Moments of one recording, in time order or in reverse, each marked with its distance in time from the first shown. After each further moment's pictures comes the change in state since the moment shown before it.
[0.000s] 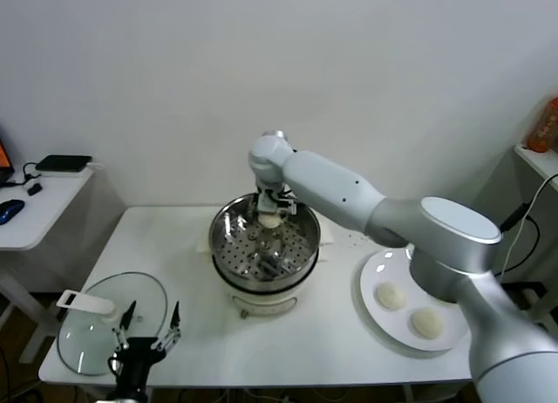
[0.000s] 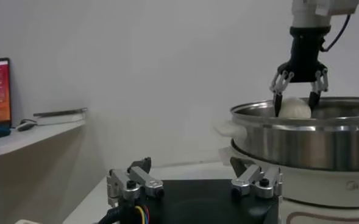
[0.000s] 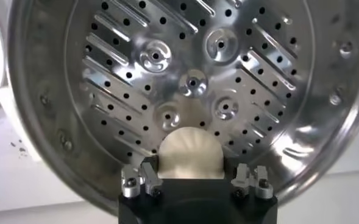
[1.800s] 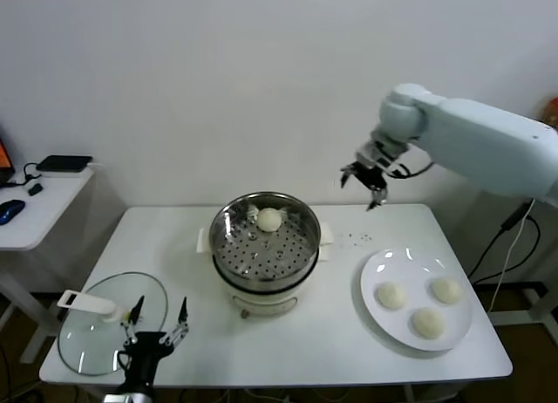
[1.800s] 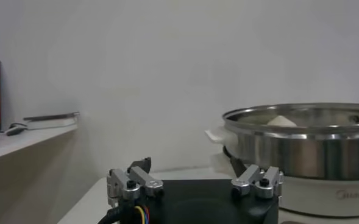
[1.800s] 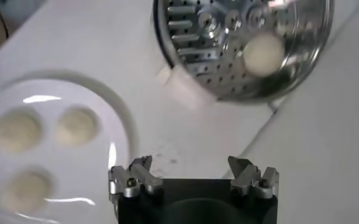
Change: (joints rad) left arm -0.027 -0.009 0.037 -0.003 0.021 0.011 -0.004; right arm 0.375 -0.728 -0.435 0.378 0.924 -0.578 -0.018
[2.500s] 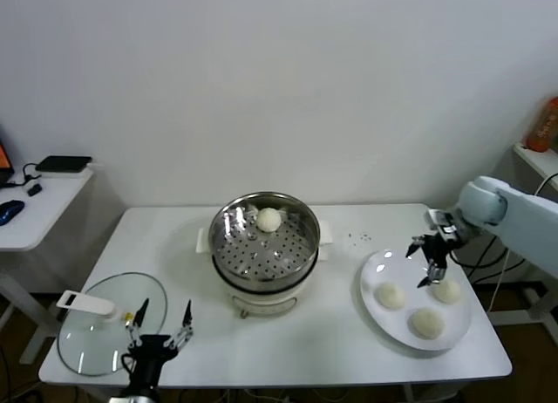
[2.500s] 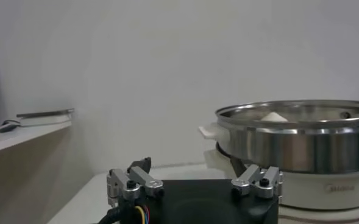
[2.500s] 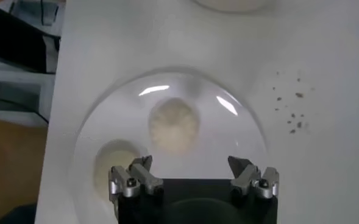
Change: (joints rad) left arm 0.016 -0.003 0.011 0.006 0.009 -0.006 -0.001; right arm -0.436 -0.201 0.207 0.003 0.037 -0.199 0.071
